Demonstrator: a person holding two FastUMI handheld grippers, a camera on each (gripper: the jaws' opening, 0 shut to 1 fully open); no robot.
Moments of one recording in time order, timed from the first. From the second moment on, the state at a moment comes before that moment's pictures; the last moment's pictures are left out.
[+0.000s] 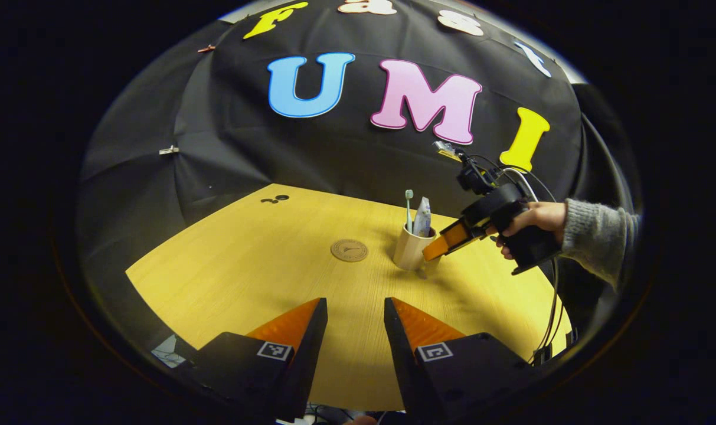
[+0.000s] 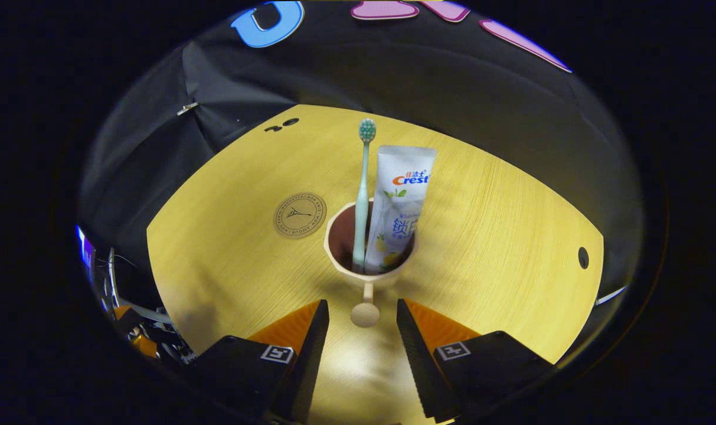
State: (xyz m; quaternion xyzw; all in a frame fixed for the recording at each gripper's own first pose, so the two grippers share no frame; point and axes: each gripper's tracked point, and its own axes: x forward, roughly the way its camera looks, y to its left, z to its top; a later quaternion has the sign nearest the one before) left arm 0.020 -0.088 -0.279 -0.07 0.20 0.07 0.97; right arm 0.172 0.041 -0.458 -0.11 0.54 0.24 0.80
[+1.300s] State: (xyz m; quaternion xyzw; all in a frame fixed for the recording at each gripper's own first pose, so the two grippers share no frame) left arm -0.006 -0.050 -0.278 -0.09 0.20 0.11 0.97; right arm 0.203 0.096 -0.442 -0.11 0.51 0.24 0.82
